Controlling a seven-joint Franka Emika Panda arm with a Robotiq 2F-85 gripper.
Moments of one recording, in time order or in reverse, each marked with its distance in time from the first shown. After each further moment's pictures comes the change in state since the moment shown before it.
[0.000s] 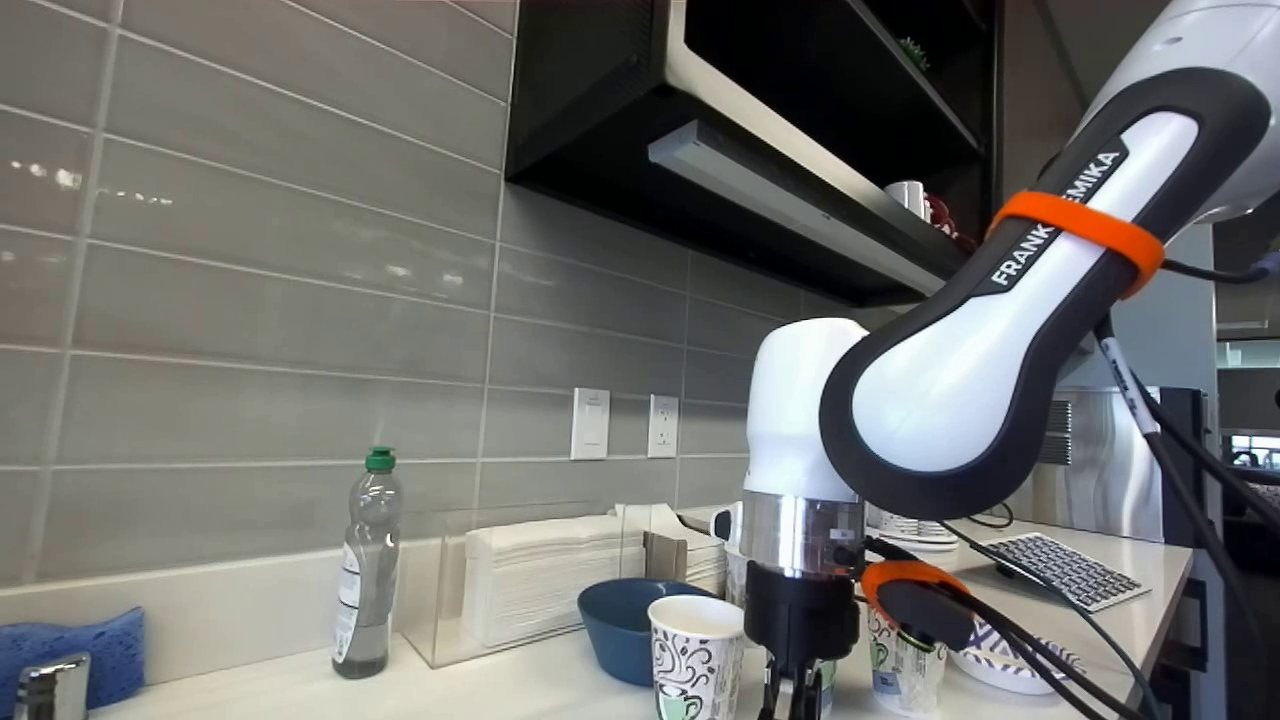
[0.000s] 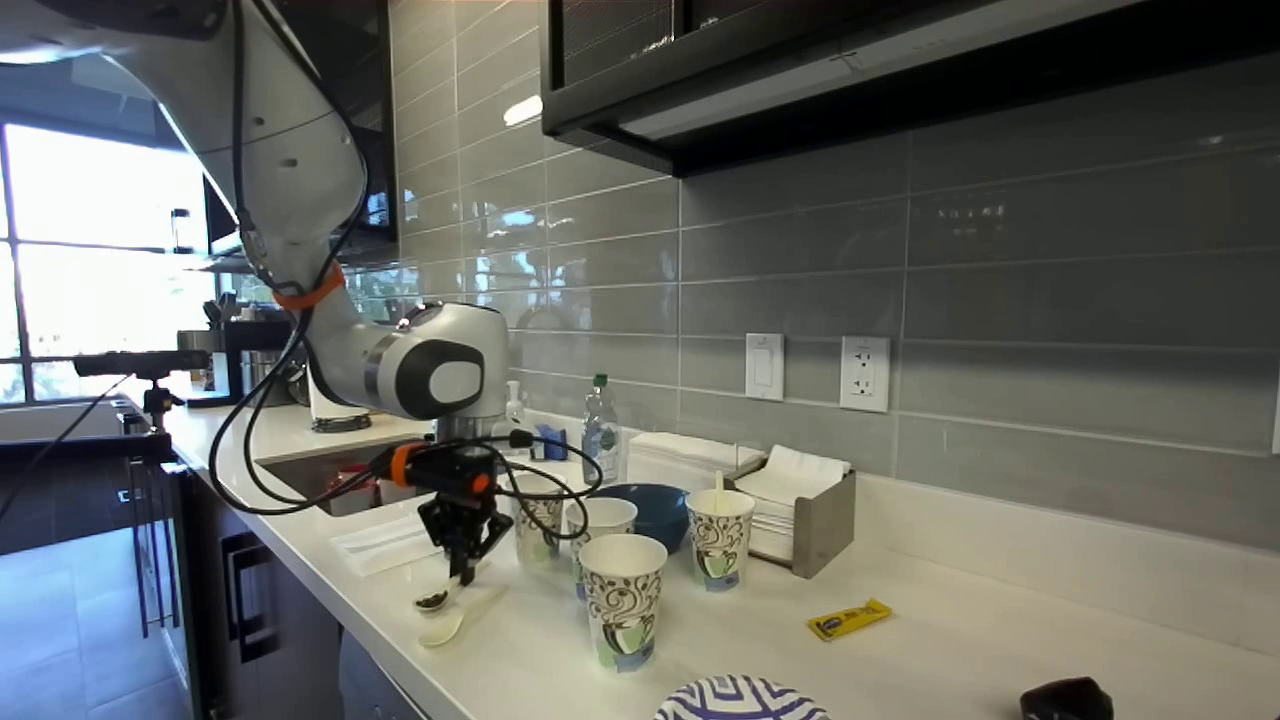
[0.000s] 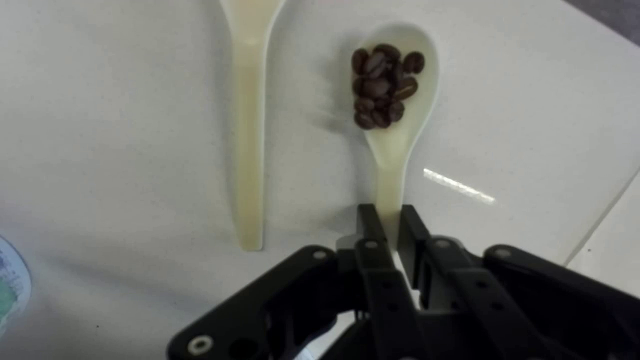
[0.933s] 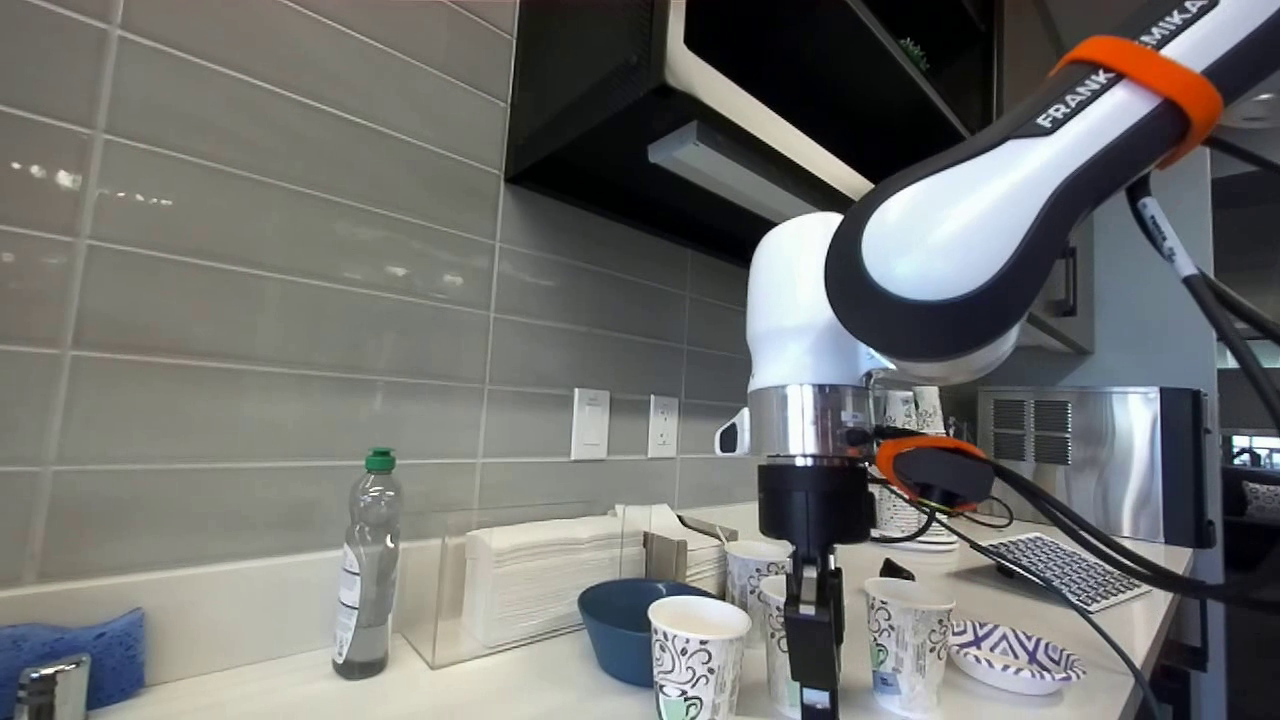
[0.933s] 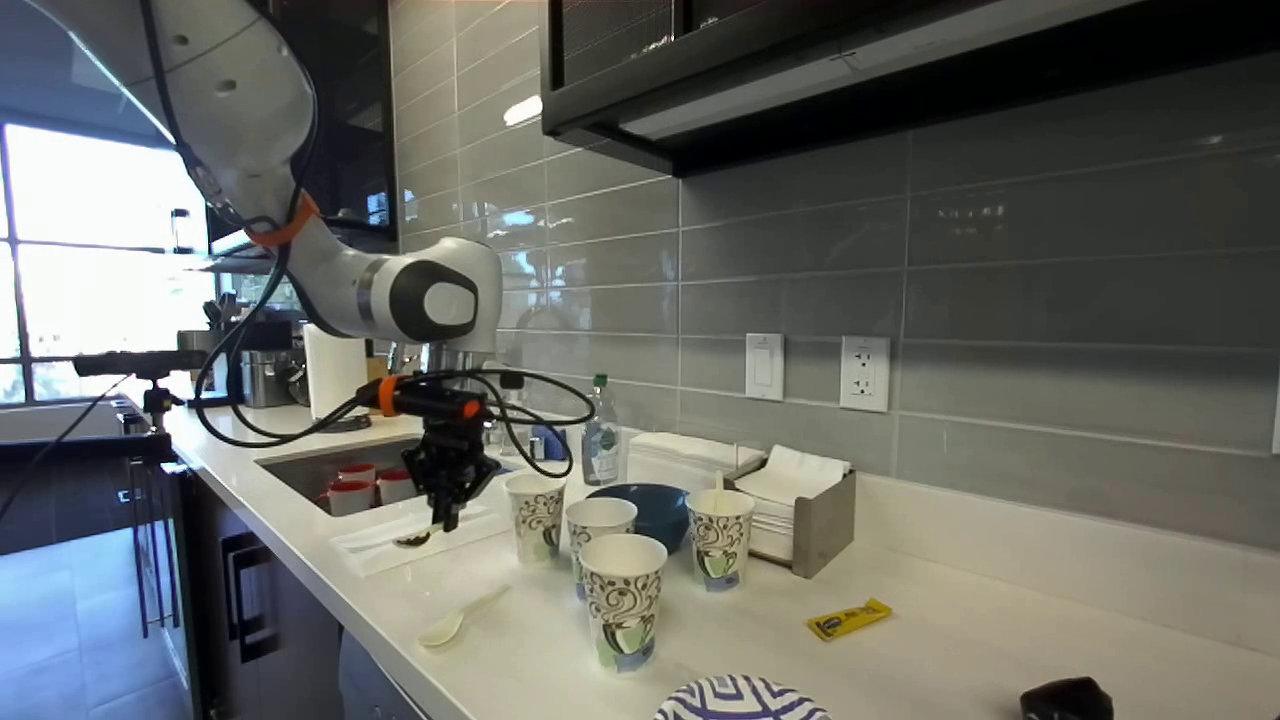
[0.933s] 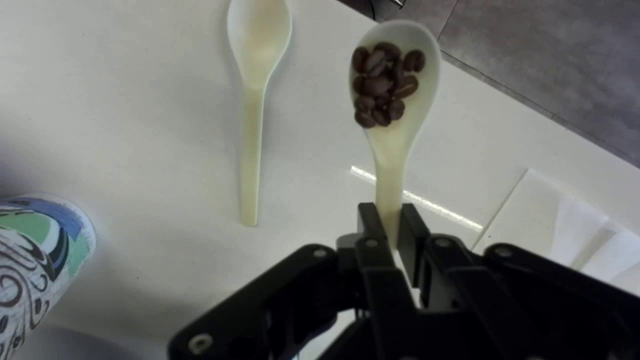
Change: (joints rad) arm 0.008 -0.164 0.001 0.060 -0.004 -0.299 -0.001
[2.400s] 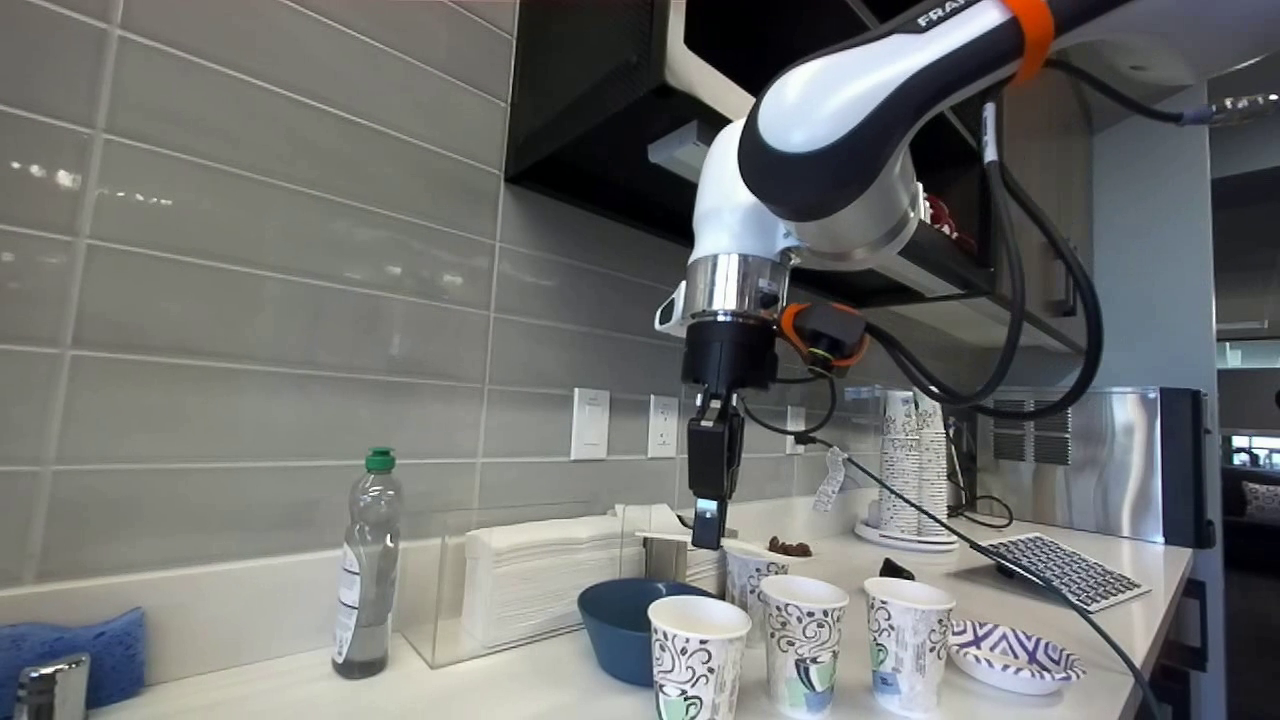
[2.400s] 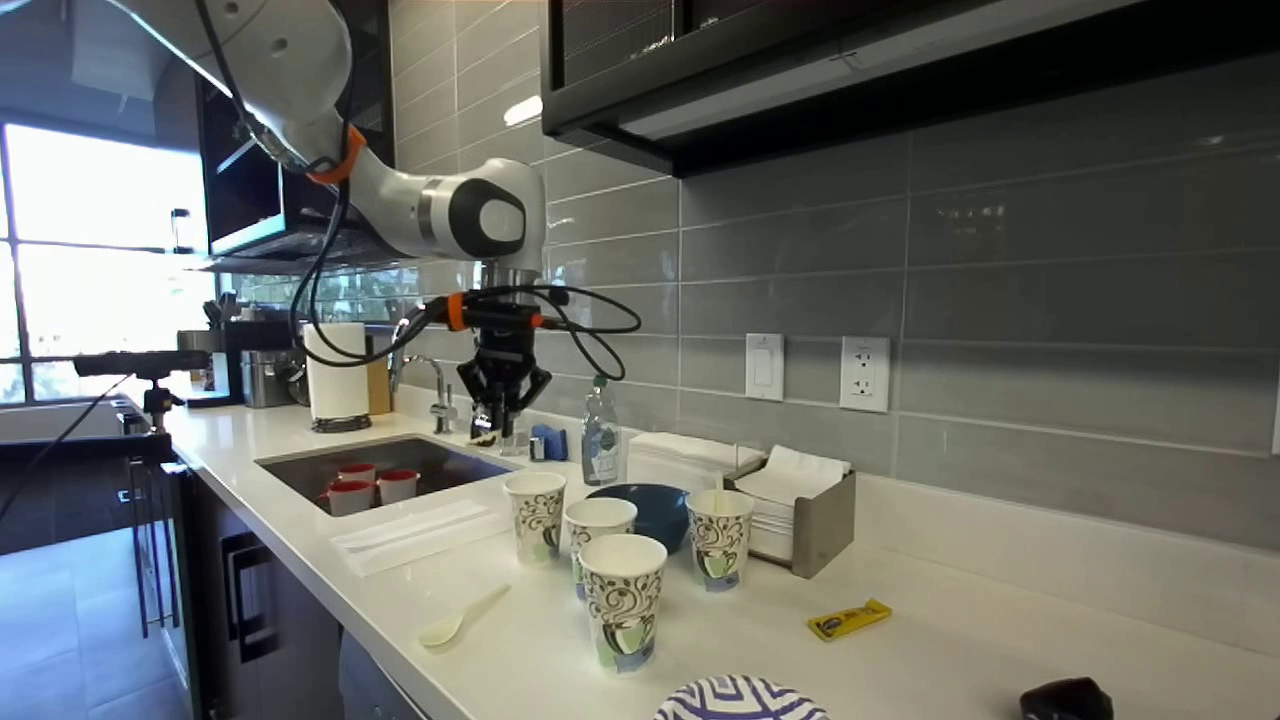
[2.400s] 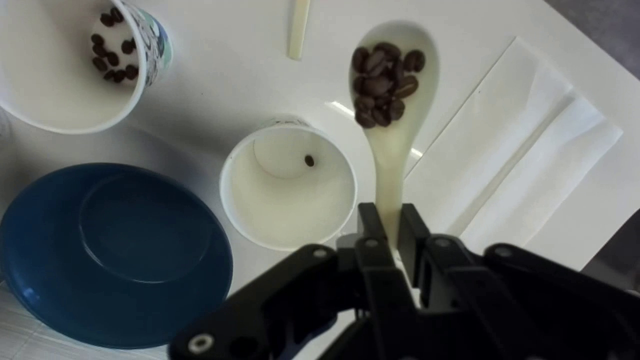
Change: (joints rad) arm -0.010 0.068 -0.048 0.338 -0.003 -0.165 -0.115
